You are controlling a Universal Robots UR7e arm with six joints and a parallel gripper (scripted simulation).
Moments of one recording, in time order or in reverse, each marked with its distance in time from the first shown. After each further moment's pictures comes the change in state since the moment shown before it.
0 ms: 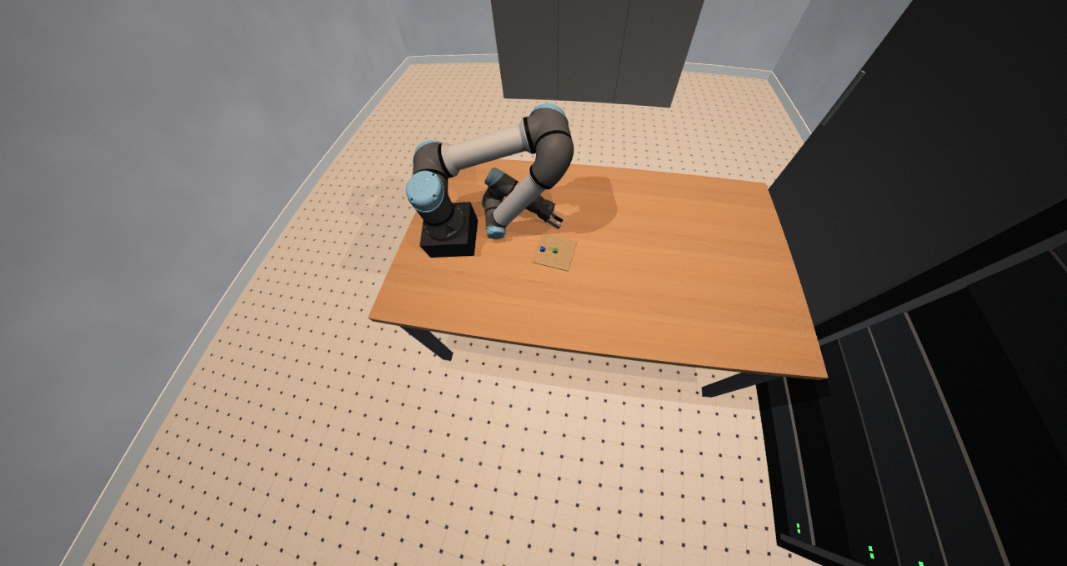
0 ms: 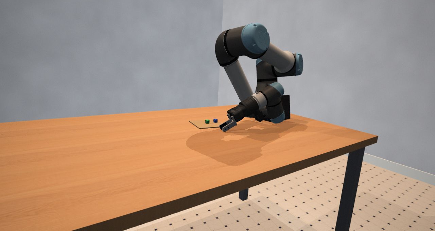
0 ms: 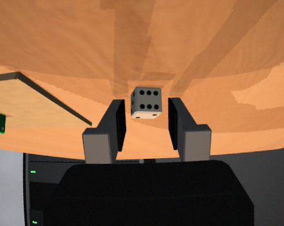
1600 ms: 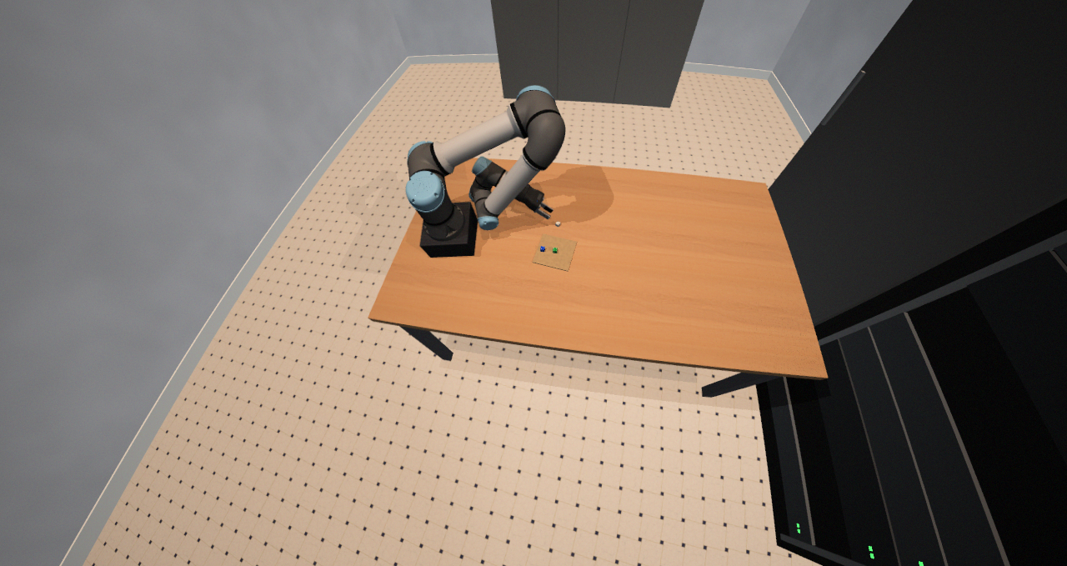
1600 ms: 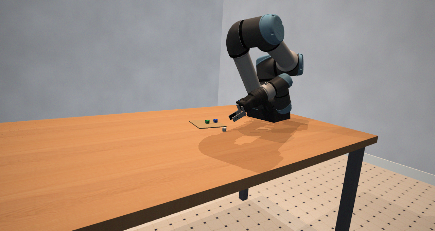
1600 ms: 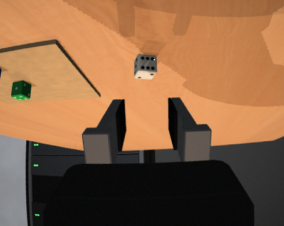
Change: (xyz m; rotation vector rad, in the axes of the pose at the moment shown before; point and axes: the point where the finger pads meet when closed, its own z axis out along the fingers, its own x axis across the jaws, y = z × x) arm 0.000 0.017 -0.059 0.000 0.001 -0.001
